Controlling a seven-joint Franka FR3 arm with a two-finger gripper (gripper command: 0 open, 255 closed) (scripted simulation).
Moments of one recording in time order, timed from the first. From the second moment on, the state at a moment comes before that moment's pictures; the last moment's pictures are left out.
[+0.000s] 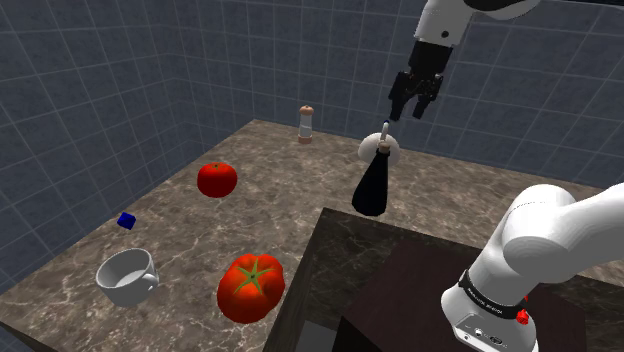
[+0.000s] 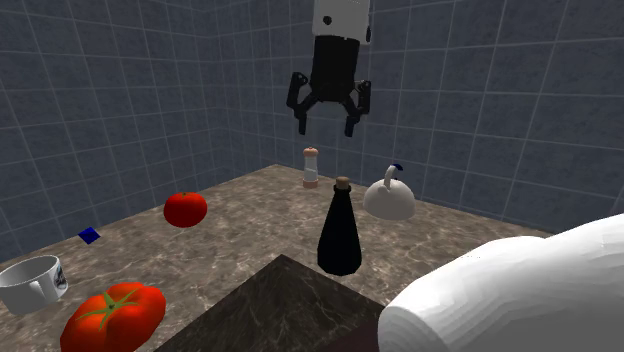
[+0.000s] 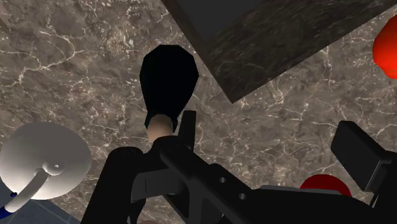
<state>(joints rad) -0.01 -0.75 -0.06 -2.29 0.06 1.59 0.17</state>
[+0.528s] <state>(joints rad) -0.04 -0.66 -0.15 -2.38 0.02 1.76 0.08</state>
